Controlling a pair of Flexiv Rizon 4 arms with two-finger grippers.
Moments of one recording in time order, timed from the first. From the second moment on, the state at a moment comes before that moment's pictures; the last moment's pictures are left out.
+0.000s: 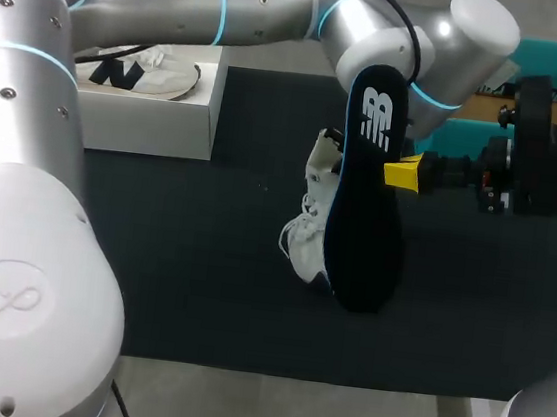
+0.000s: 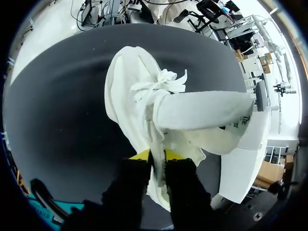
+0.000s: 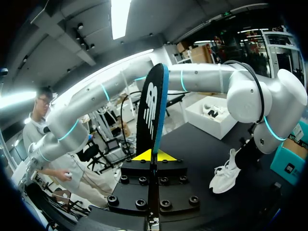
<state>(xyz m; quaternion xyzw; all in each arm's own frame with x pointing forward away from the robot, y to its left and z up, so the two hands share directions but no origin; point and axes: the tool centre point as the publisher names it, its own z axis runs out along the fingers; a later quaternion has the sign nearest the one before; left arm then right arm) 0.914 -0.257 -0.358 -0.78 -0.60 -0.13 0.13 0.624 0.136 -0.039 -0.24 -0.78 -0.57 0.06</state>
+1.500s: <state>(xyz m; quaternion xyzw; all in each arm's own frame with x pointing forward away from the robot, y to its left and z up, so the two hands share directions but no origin) 0.938 -0.261 -0.193 -0.67 -0.70 0.22 -0.10 0.624 0.136 -0.039 -0.24 -0.78 -0.57 0.06</state>
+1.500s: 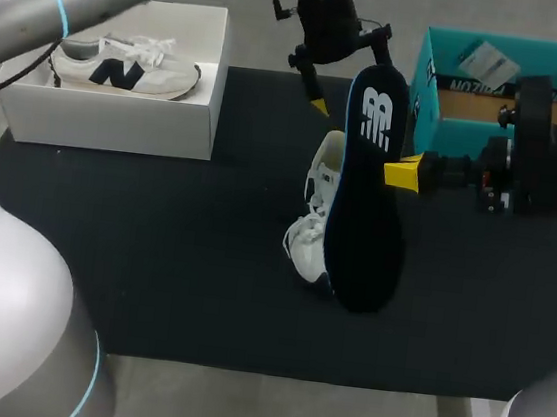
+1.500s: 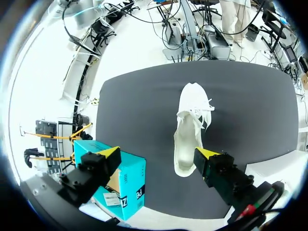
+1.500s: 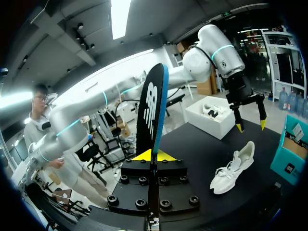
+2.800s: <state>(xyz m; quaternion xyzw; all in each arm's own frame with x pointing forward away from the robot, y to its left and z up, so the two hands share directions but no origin) 0.932 -0.250 -0.090 -0.59 -0.64 0.38 -0.32 0.684 0.083 -0.054 -0.35 -0.69 -0.61 0.16</state>
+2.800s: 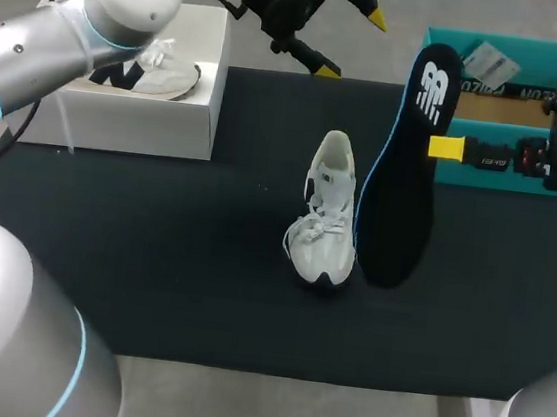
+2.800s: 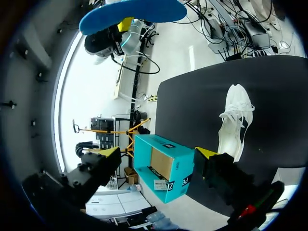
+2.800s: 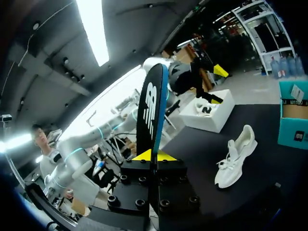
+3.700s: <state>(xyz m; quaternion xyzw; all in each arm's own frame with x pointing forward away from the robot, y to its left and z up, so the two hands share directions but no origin) 0.884 -0.228 -0.069 -0.60 -0.53 0.41 -0.44 0.836 0.039 -0.093 -0.44 -0.65 -0.55 0.29</state>
